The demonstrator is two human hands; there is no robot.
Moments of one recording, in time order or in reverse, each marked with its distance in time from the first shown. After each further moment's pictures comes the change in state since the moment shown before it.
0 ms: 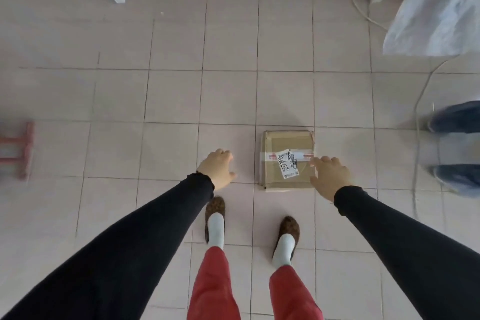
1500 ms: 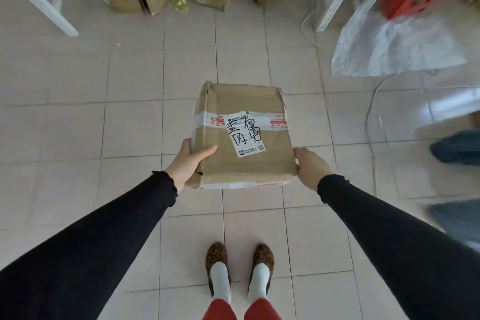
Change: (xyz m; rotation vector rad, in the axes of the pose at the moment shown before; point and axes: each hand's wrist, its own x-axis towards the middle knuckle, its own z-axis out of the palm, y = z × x) left_hand 0.053 0.071 -0.047 -1.045 0.062 -0.103; right_hand 0.051 0.067 -0.064 0.199 0.090 -0.006
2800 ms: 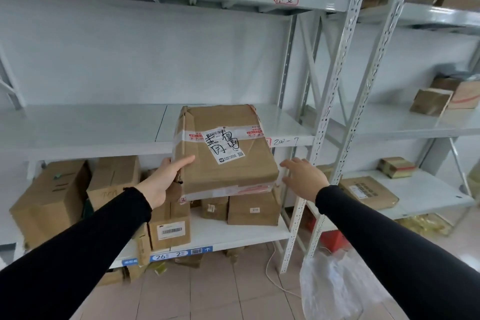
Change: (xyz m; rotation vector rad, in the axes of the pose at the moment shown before) left_hand -0.149 0.721 -0.107 -0.169 -0.051 0.751; right_hand -0.006 -0.197 -0.714 -0.212 0.866 -0.194
